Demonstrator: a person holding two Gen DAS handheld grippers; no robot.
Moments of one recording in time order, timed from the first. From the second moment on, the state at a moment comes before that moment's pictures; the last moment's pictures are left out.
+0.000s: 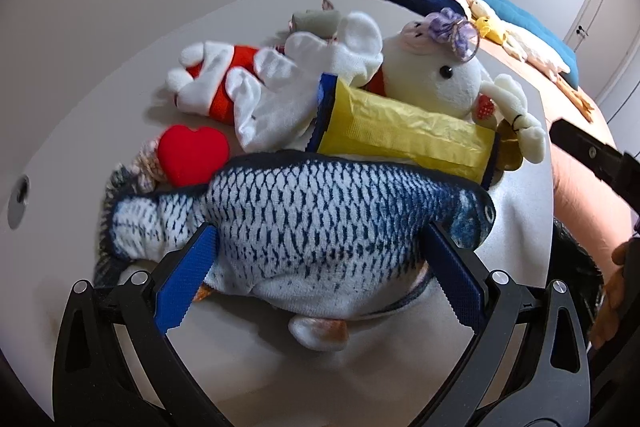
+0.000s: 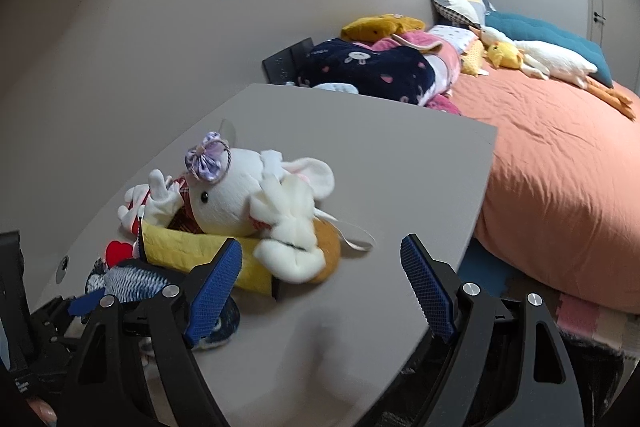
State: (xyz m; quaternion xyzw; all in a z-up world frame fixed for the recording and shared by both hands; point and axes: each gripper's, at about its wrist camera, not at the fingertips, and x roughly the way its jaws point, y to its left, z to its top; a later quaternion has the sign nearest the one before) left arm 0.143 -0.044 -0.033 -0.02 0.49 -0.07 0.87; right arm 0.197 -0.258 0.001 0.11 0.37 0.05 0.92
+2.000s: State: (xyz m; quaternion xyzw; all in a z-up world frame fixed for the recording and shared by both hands) left arm 0.025 -0.072 0.037 -0.03 0.38 -0.14 0.91; right arm 0.078 -0.299 0.039 0.16 0.33 0.04 0.93
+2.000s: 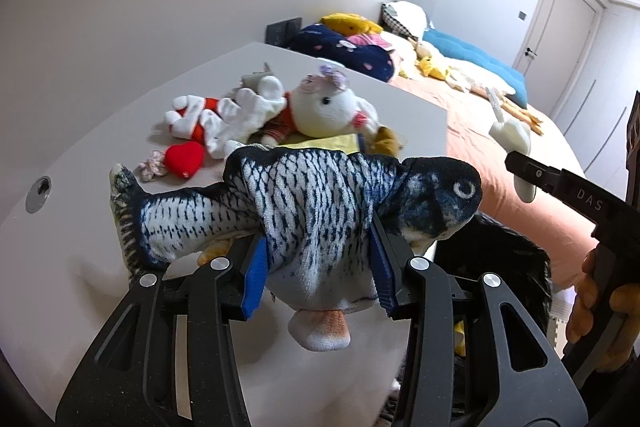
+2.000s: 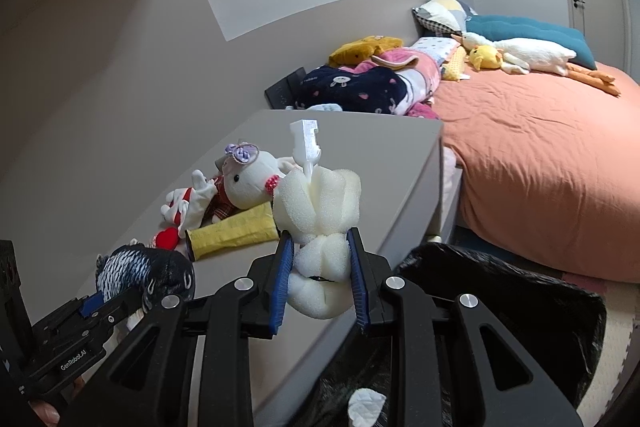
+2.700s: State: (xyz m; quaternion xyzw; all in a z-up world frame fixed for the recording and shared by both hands) left arm 0.002 -0.149 0.036 0.01 0.38 -0.22 0.90; right arm 0.011 -0.363 0.037 0.18 0.31 -0.03 0.93
